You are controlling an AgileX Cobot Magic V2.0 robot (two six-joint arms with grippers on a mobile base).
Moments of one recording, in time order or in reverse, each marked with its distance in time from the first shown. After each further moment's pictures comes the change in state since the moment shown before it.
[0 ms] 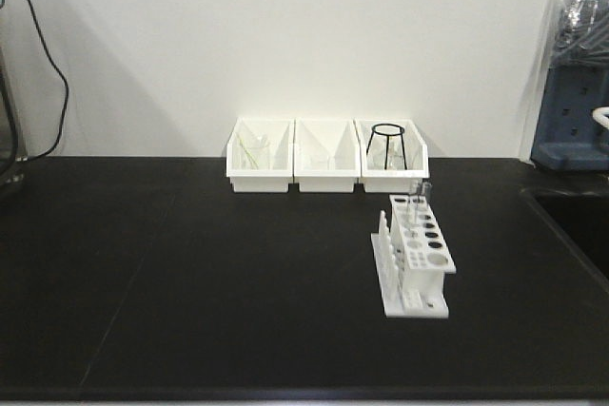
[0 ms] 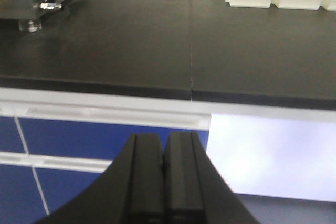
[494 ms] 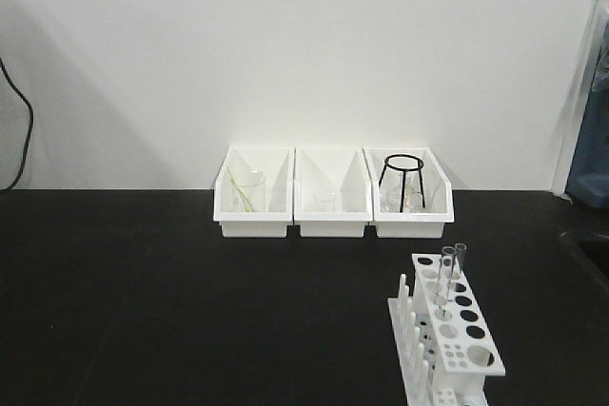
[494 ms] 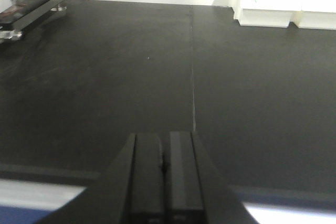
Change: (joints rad) left arm 0.000 0.000 0.000 0.000 0.000 0.000; right arm 0.000 0.000 0.000 0.000 0.000 0.000
